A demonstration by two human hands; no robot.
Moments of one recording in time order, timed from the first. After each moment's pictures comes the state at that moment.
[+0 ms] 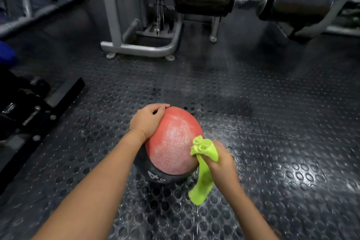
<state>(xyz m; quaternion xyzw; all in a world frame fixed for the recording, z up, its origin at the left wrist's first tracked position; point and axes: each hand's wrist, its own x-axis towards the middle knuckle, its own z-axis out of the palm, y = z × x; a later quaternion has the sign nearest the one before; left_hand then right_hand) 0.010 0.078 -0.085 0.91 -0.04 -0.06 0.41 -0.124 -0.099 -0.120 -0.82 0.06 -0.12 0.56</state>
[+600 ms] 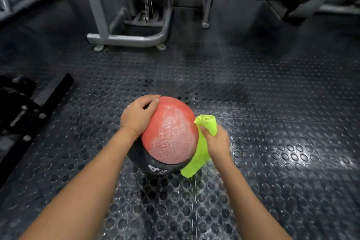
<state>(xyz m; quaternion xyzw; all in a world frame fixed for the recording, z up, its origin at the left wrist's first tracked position) 0.000 0.078 -0.092 0.90 -0.03 -0.02 0.43 -0.090 -0.109 -0.141 -0.78 0.20 -0.12 0.58</state>
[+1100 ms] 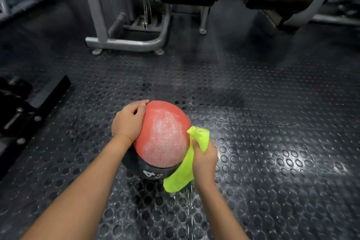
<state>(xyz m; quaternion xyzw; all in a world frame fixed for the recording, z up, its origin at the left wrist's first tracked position) -0.005 0.085 -0.095 0.89 0.04 0.02 0.45 -0.114 -0.065 -0.142 -0.69 0.32 -0.17 0.62</state>
